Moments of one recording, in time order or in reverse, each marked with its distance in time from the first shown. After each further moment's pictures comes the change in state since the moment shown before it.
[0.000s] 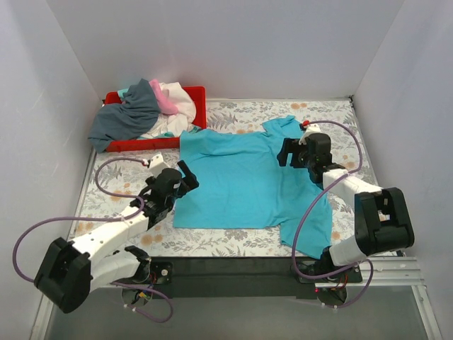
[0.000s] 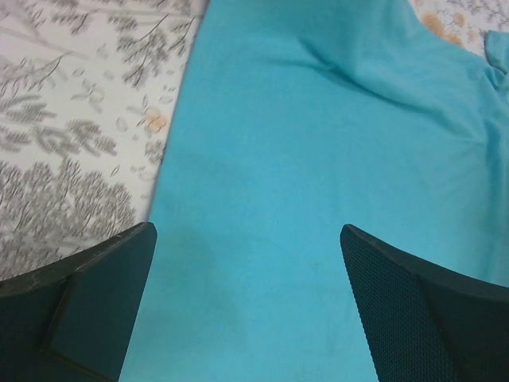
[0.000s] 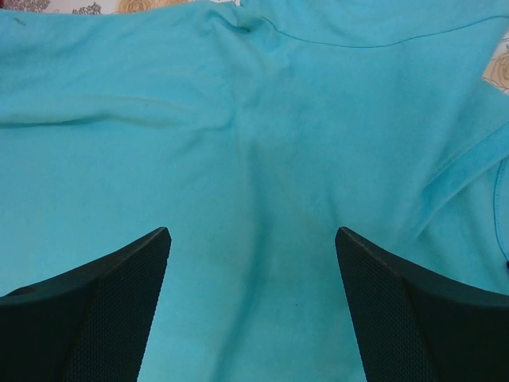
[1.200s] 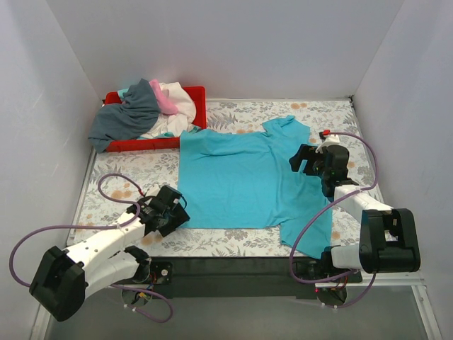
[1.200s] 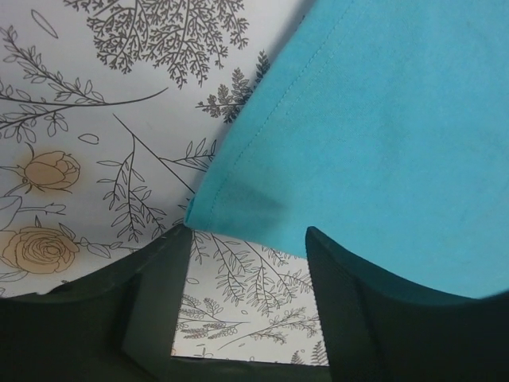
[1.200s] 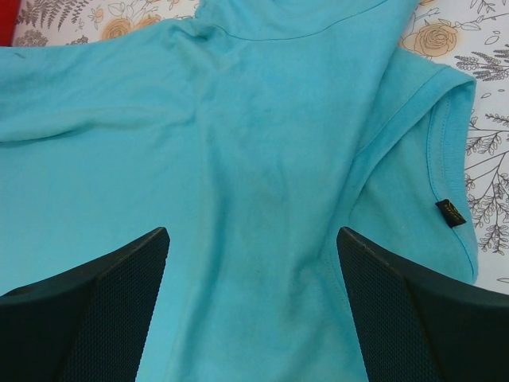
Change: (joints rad) left arm -0.023 -0.109 -0.048 -0.621 0.269 -0.367; right arm -0.141 -0.170 -0.206 0.124 -0.076 0.048
